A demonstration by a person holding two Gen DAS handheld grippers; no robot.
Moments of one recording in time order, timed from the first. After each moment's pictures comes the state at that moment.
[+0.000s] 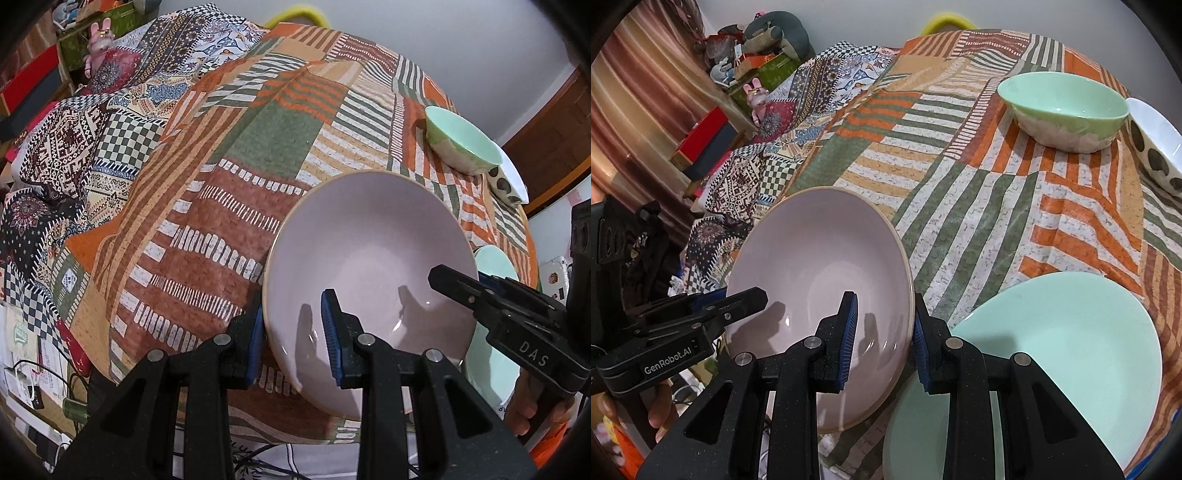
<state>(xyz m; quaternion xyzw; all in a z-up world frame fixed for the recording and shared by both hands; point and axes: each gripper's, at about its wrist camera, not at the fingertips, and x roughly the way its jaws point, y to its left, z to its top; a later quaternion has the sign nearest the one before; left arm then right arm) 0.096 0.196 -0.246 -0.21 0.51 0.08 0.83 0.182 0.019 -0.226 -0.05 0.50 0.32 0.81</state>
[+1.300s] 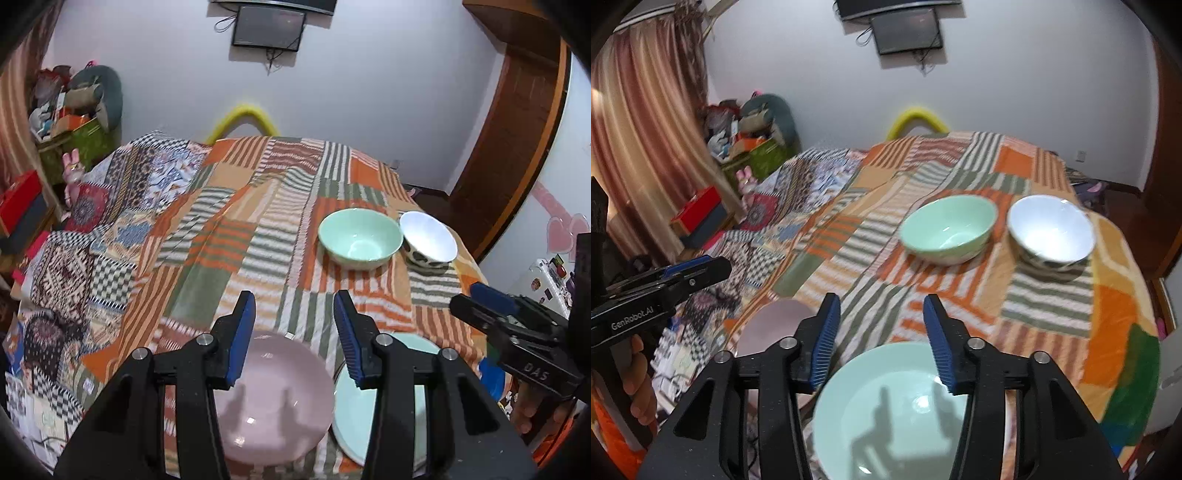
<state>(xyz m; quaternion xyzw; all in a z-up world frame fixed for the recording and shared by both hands) 0.129 0.114 -0.096 -0.11 0.36 0.04 0.93 0.176 -0.089 -0.112 -0.02 0.34 0.27 0.90</state>
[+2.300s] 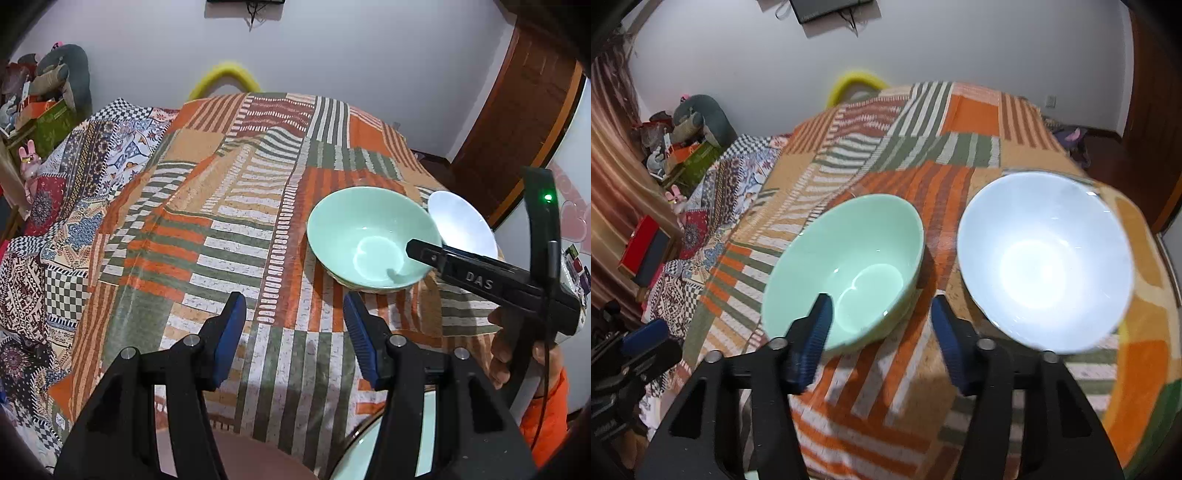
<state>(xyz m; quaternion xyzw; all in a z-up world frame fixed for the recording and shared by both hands) 0.267 0.109 -0.177 -0.11 0.44 0.02 0.89 0.345 -0.089 -0.175 0.02 0.44 0.21 0.87</state>
